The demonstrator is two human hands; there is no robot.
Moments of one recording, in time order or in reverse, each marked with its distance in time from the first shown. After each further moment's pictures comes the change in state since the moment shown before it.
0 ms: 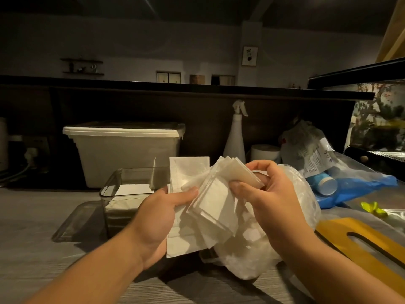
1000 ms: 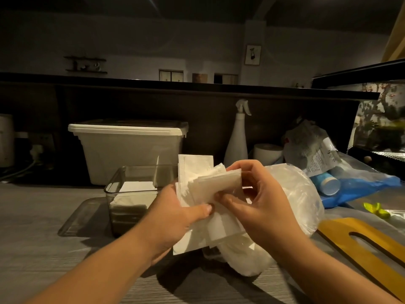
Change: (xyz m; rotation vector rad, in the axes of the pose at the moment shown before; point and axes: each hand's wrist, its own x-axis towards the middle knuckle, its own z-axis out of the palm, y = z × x) left_hand 0.006 -0.012 -0.004 0.345 0.004 0.171; right_hand -0.014 -0.002 0.008 -0.218 -0.209 -0.211
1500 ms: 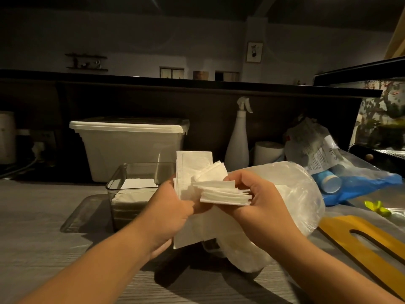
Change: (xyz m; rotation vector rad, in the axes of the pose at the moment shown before) left_hand 0.000 0.005 0.001 -0.050 0.009 -0.033; right_hand -0.002 0.000 0.005 -0.069 -0.062 0.027
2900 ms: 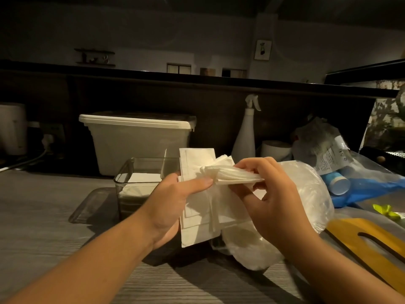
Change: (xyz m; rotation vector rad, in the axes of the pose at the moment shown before) left_hand -0.004 0.011 -0.005 -0.249 -0.033 -0.050; right_hand 0.006 0.006 -0.007 -0.277 0.138 -0.231
